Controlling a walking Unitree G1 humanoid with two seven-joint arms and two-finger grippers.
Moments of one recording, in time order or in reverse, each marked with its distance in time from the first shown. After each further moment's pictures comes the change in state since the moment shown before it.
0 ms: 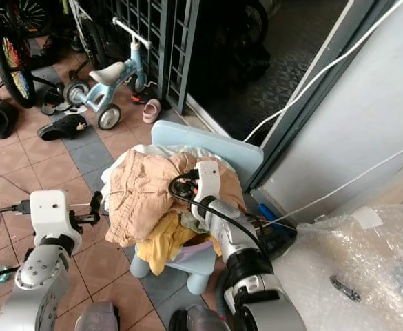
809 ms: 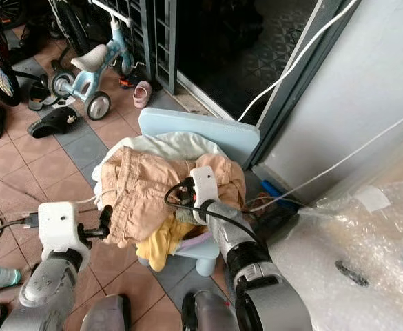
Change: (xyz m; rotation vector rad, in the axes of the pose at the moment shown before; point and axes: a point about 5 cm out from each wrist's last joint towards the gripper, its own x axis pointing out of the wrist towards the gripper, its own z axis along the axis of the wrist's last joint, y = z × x) left arm -0.021 -0.004 0.004 -0.007 0.038 -0.013; right arm 0.016 0.006 -0.012 -0.121 0.092 -0.024
